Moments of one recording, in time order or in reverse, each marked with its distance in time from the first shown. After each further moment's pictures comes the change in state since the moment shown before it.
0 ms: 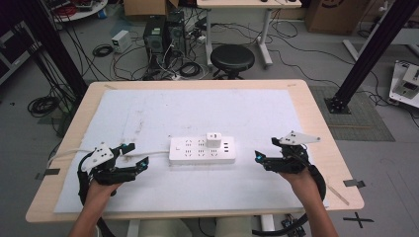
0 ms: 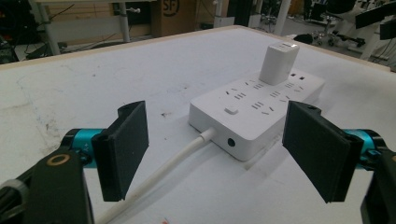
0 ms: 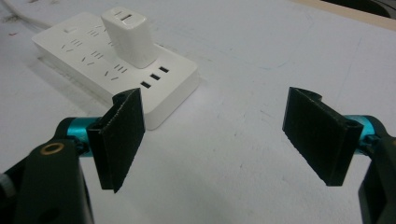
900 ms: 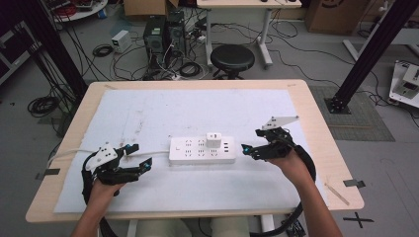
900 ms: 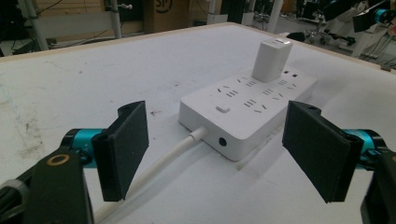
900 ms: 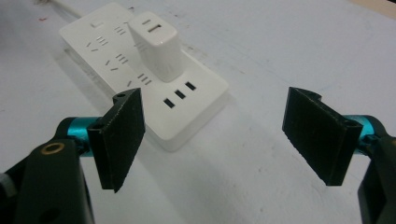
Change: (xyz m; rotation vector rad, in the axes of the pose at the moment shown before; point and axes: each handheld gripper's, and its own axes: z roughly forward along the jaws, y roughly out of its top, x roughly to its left) left arm -0.001 -0.002 0.007 0.009 -0.026 -0.011; right arm 0.000 0.041 0.031 0.112 0.133 -0.083
